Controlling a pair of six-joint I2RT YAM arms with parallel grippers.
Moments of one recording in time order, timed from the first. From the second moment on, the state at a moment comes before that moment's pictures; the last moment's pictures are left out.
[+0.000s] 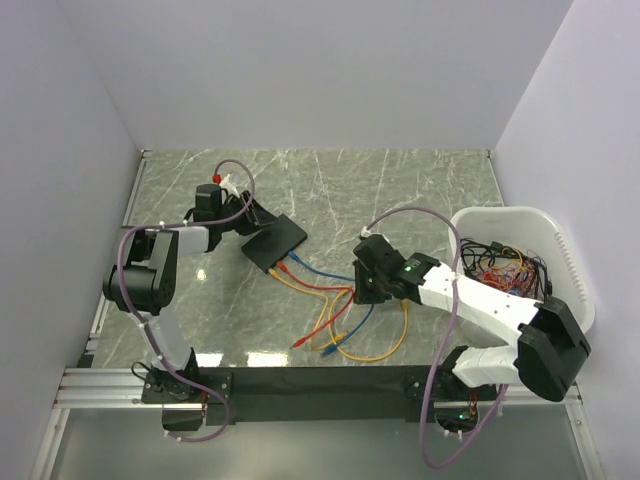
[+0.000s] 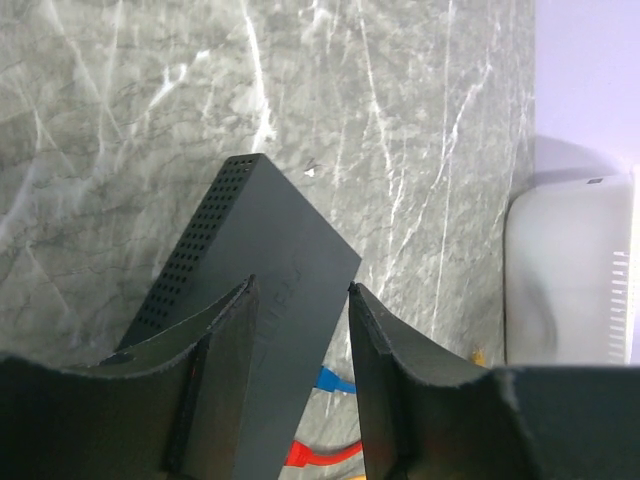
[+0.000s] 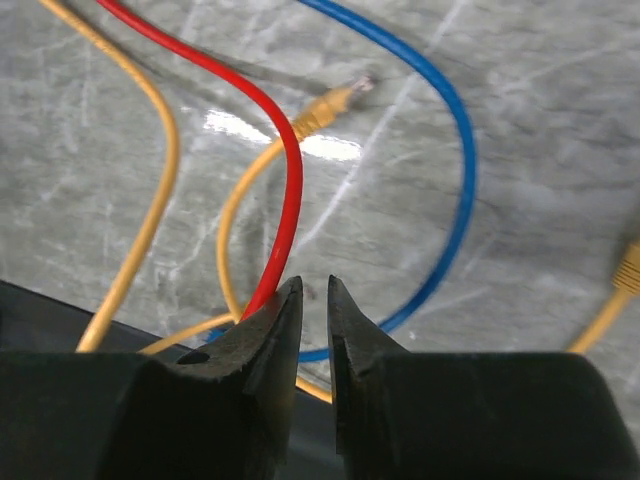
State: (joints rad) left arm -0.13 1.83 0.91 0.37 0.61 -0.68; right arm 0.79 1.26 0.82 -0.62 0.06 0.68
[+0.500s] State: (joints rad) left arm -0.13 1.81 0.88 0.38 0.61 -0.67; right arm 0.85 1.51 0.83 -0.47 -0.02 0.70
